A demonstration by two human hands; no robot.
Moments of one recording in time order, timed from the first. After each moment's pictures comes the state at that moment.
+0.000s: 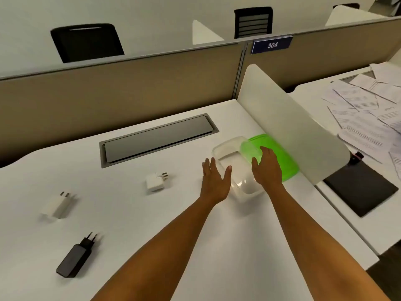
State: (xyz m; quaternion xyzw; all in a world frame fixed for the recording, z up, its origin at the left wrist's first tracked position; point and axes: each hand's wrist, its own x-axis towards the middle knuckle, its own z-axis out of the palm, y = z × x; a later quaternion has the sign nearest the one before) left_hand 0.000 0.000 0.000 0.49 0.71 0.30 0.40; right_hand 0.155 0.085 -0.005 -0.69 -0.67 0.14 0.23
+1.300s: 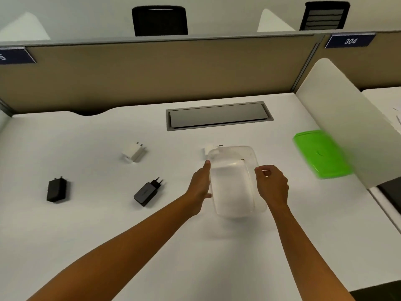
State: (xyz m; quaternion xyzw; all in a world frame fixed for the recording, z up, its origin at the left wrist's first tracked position) left_hand -0.141 -0.188 0.053 0.14 0.65 0.48 0.57; right_hand 0.028 -0.096 0.032 -0.70 -0.58 0.32 0.26
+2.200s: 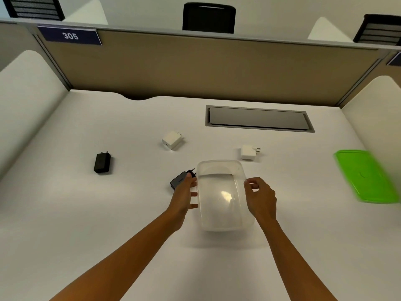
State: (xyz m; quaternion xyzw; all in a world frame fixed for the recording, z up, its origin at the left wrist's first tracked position) left_hand -0.227 -0.305 0.023 0.06 0.68 0.55 0.48; right_hand -0.061 -0.173 0.002 -0.60 -0.69 0.34 0.21
